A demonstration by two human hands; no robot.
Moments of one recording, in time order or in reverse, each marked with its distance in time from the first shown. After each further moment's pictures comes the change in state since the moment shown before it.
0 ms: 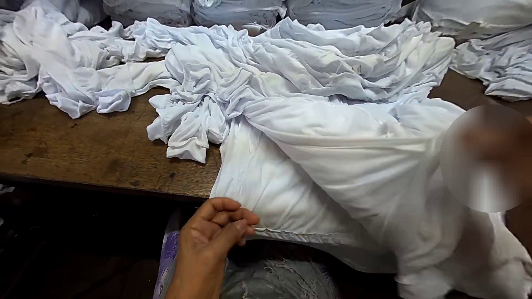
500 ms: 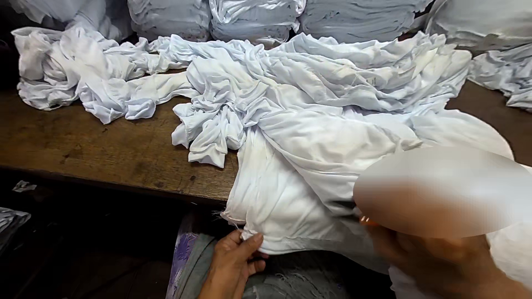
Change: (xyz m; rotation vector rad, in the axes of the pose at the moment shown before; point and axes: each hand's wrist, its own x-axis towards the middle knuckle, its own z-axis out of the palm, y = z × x) left_hand -0.012 -0.049 -0.018 -0.190 0.176 -0.442; right_hand -0.036 -0.036 0.061 -0.119 -0.126 -0.558
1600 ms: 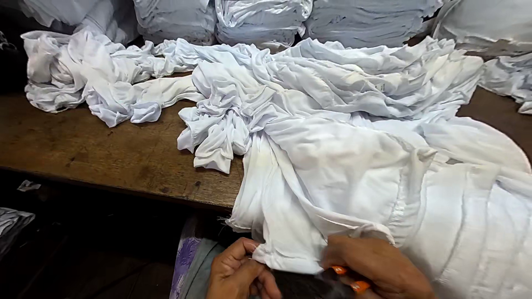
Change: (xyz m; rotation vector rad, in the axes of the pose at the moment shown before) left_hand -0.028 0.012 -0.002 0.120 -0.287 0.298; right_hand -0.016 -0.043 0.028 0.891 -0.209 0.053
